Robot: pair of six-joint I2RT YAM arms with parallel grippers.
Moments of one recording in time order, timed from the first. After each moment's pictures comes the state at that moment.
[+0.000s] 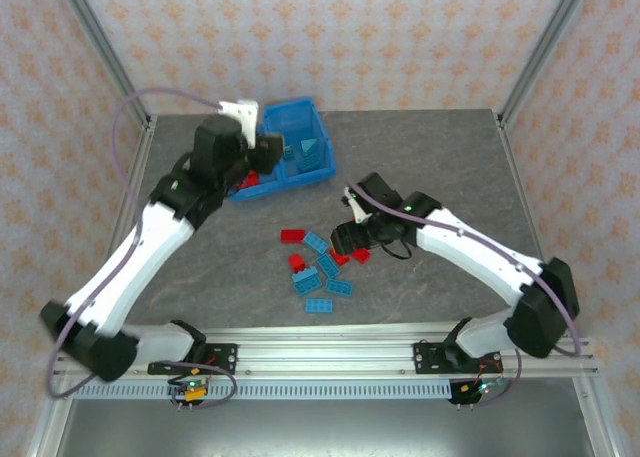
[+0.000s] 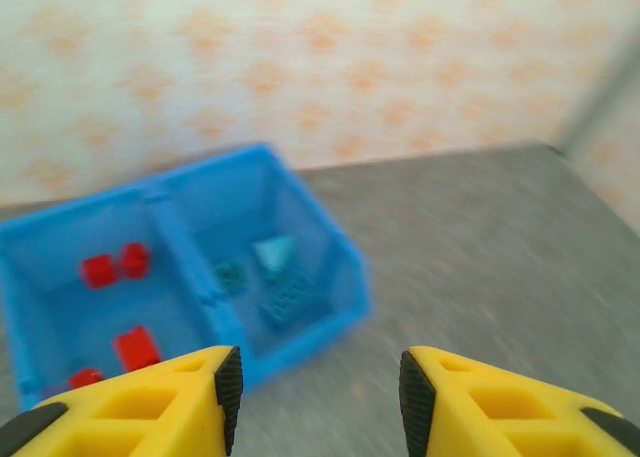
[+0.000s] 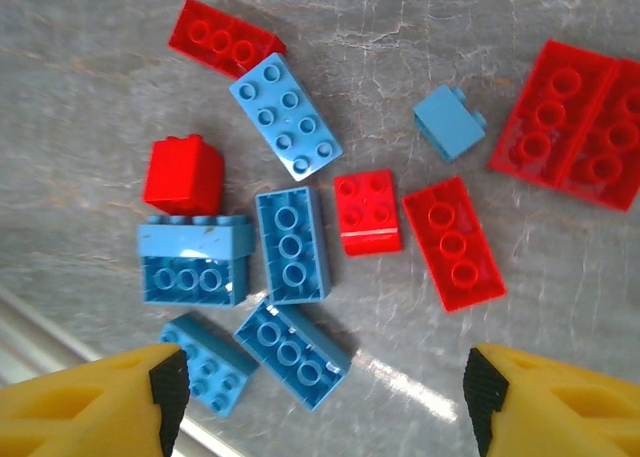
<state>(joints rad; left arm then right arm) -0.48 1.21 1.36 -0.54 -0.12 -0.17 0.75 1.43 1.17 -0.85 -0.11 0.32</state>
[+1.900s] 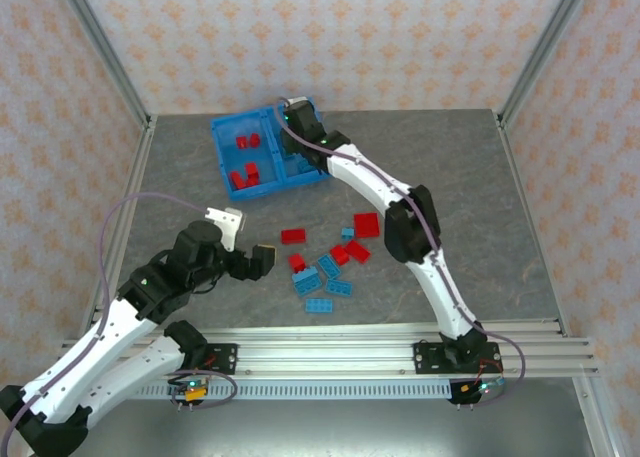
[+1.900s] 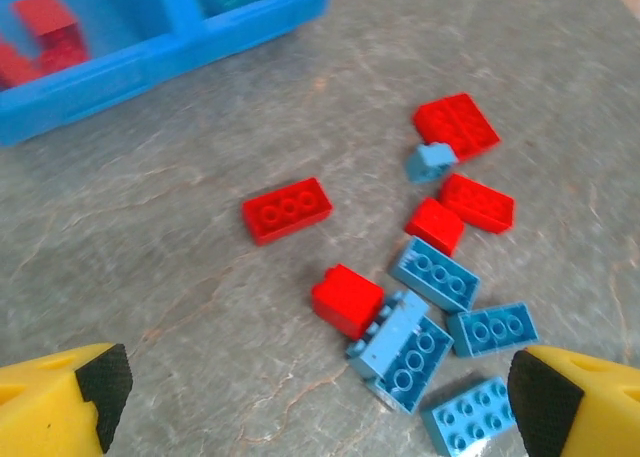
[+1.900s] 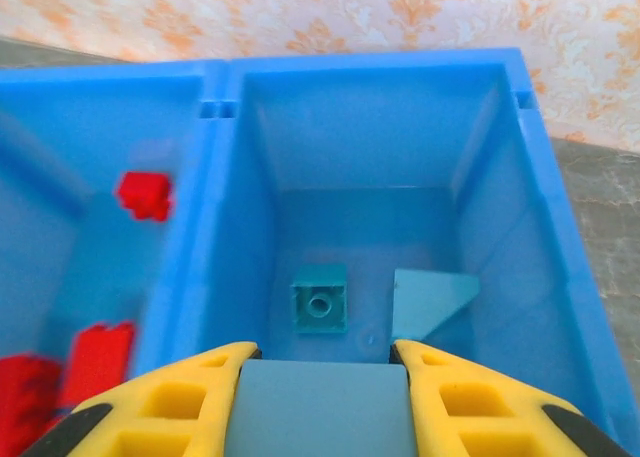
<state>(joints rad) -0.60 0.67 0.73 -0.73 -0.08 -0.38 0.67 2.47 2.35 -0.50 0.24 0.24</state>
